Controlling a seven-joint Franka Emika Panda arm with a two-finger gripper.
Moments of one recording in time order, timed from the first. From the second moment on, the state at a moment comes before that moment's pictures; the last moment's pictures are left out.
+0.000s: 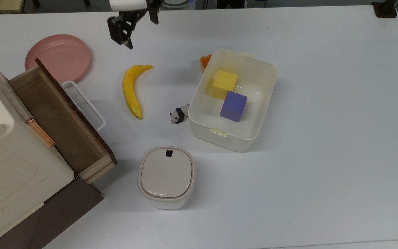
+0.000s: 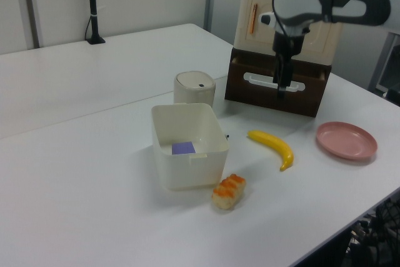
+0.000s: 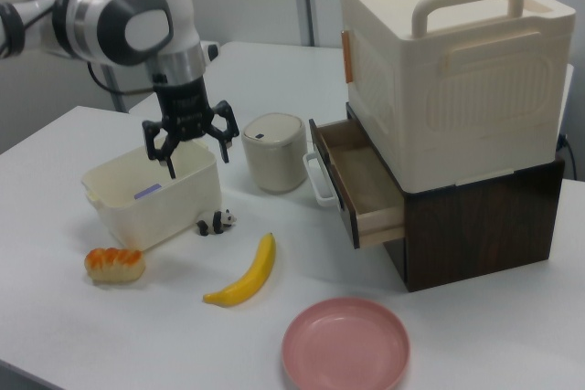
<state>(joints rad) -0.04 -0.01 -0.02 -1.83 -0.02 1.79 -0.99</state>
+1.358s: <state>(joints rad) 0.08 0.17 0.08 -1.95 -0.13 2.17 -0.87</state>
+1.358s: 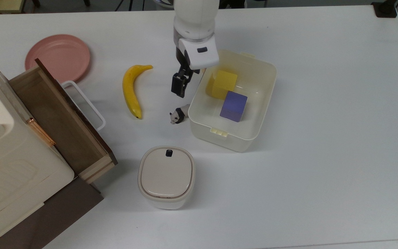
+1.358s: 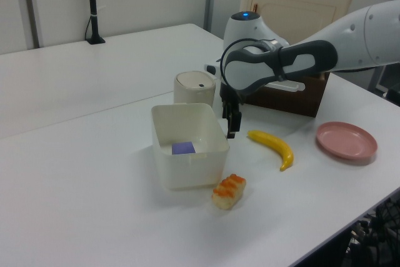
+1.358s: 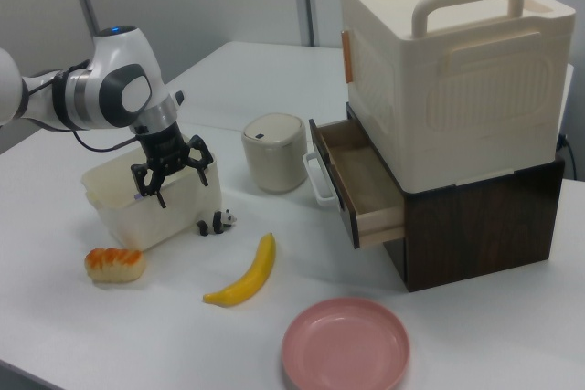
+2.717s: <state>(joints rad) 0.14 0.26 0.14 -1.85 -0.17 2.22 -0.66</state>
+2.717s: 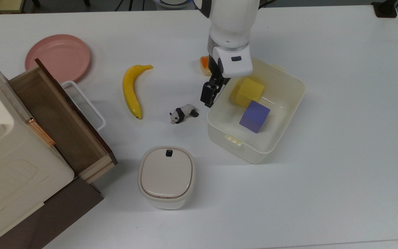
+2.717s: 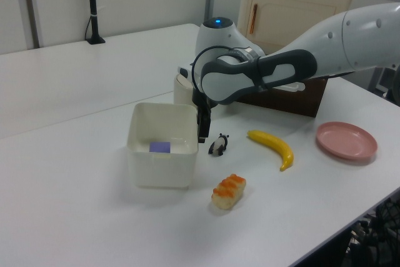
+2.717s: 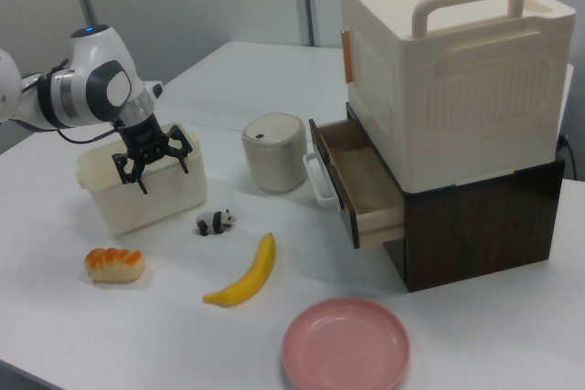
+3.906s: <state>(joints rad) 0.23 0.36 0.14 -1.70 -0.25 2.23 -0.42</state>
